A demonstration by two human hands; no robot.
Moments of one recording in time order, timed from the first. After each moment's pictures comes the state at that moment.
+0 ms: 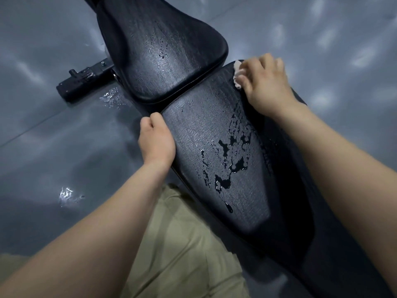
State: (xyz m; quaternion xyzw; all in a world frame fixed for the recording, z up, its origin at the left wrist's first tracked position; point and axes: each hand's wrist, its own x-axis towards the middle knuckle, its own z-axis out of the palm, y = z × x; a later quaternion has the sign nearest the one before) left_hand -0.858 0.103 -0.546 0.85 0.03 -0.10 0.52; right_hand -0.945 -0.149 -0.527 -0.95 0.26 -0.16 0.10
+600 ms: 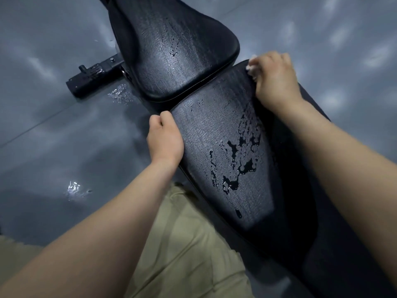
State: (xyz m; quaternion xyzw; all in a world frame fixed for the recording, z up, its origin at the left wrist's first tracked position) left_hand -0.856 0.104 -0.546 0.86 0.02 -0.11 0.51; right_hand -0.926 -0.150 -0.528 -0.94 0.25 -0.22 0.10
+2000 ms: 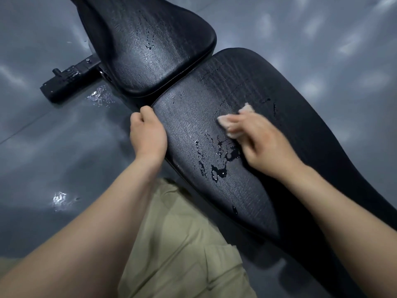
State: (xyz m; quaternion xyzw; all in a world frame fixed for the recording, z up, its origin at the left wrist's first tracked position) left_hand -0.861 0.106 -0.544 0.83 0.03 -0.11 0.55; right_hand -1.055 -0.055 -0.561 -0.94 0.07 -0.23 0.23
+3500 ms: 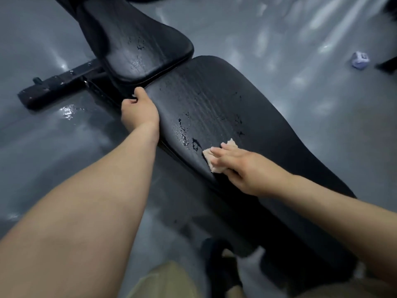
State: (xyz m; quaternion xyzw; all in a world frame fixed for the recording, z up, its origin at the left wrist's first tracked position) left_hand -0.886 0.115 -0.534 0.79 0.09 -0.09 0.59; right_hand -1.161 0.030 -0.546 -0.98 0.06 -0.02 0.17
